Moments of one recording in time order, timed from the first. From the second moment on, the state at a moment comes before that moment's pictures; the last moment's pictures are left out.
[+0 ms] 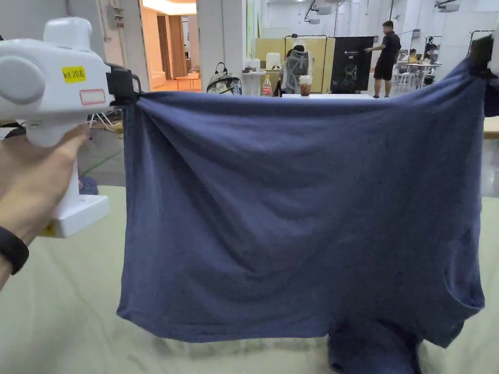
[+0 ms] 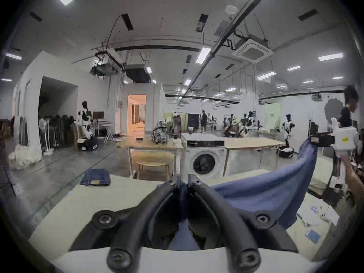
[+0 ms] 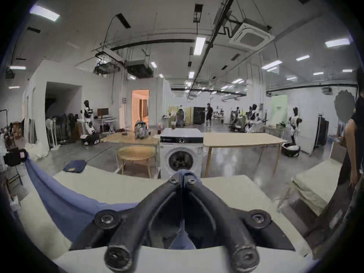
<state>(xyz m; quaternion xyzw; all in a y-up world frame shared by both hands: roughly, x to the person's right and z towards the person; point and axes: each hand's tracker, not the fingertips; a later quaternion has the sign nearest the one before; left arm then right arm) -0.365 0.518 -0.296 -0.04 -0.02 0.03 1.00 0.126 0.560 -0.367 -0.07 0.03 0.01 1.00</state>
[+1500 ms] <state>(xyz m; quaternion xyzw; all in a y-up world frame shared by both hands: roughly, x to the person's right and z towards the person) -0.356 0.240 -0.142 -0.20 -0.02 0.10 0.97 0.161 0.280 -0.216 -0.20 0.05 -0.09 0.97</state>
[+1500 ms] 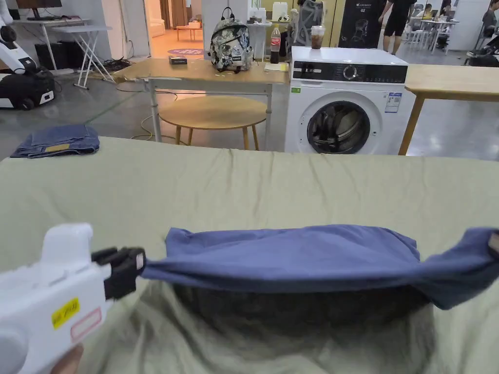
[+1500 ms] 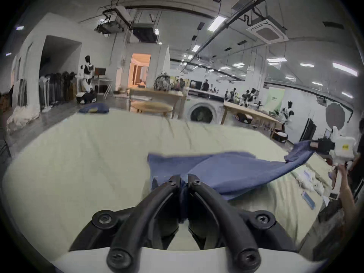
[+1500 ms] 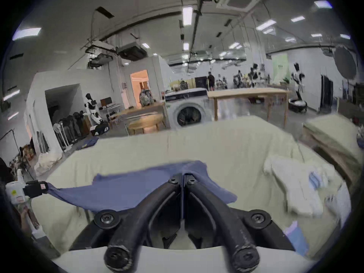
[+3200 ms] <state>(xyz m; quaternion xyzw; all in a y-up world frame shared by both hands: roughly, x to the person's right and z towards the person) -0.312 0.222 -0.075 -0.22 -0.03 0.06 0.97 0.098 0.193 -0.139 -0.27 0.07 -0.03 0.96</state>
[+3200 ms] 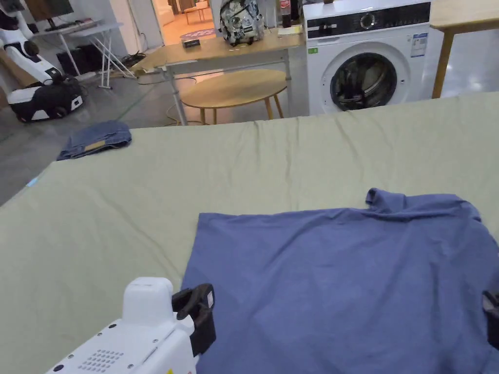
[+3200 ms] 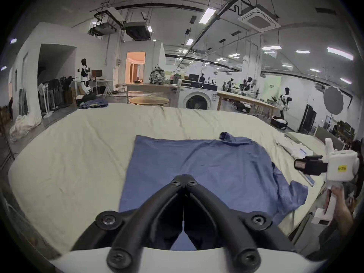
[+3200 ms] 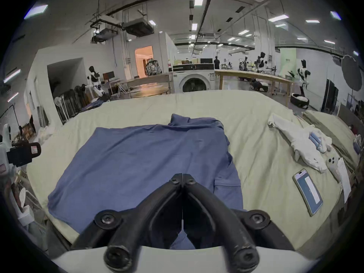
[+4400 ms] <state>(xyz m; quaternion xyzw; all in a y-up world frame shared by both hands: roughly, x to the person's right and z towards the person) -0.338 0.120 -0.015 -0.43 0.04 0.07 0.90 0.187 0.109 -0.050 -0.37 -0.04 -0.12 0.92</state>
